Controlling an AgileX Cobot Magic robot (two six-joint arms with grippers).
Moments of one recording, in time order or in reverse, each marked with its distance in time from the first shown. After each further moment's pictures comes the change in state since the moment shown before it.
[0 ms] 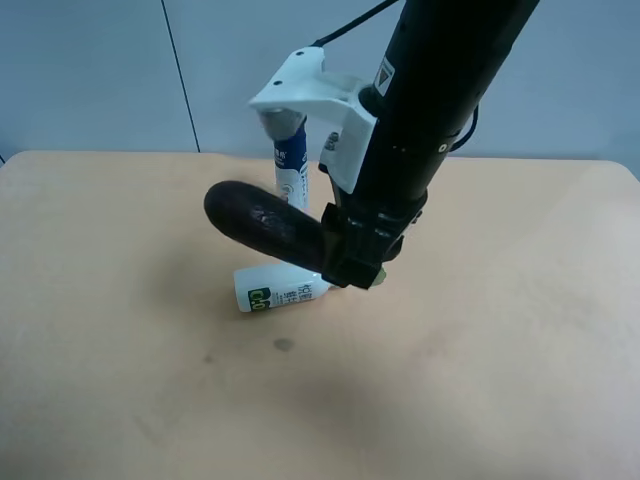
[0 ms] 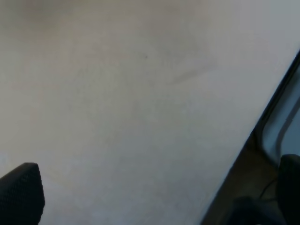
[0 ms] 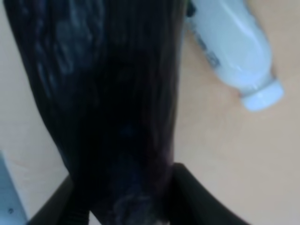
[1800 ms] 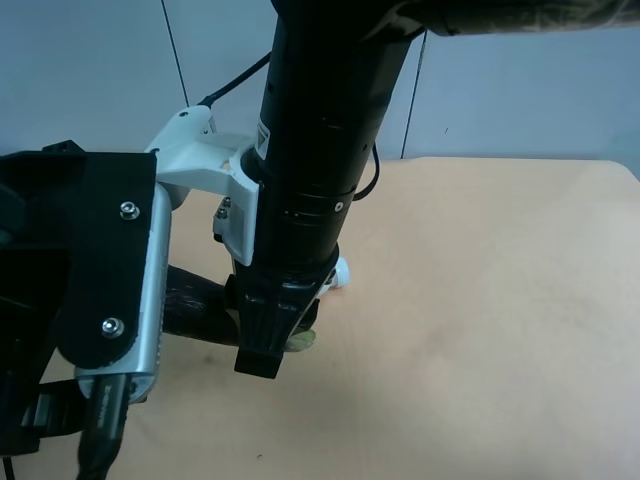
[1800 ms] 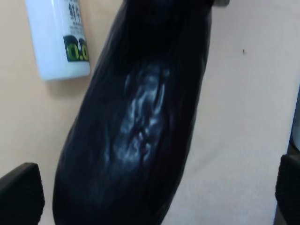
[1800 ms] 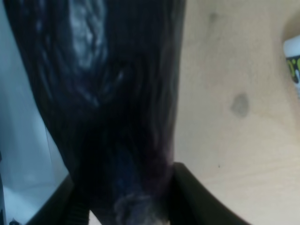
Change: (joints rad) left arm -0.278 0.450 -0.290 0.074 -0.117 0.007; right arm 0.193 0.126 -0.100 0.052 0.033 0.026
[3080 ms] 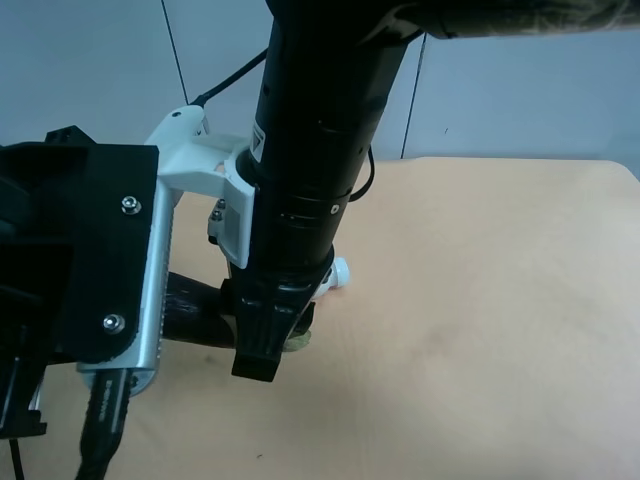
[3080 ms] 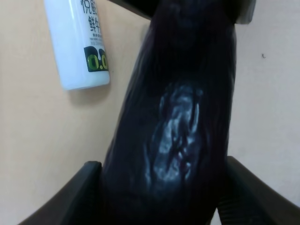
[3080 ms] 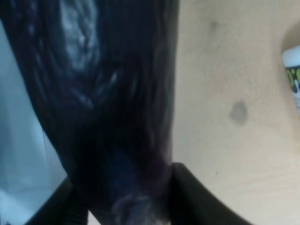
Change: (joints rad) left arm -0.001 0.000 0.000 0.031 -0.025 0.027; right arm 0.006 0.001 0.000 0.001 -0.019 -0.014
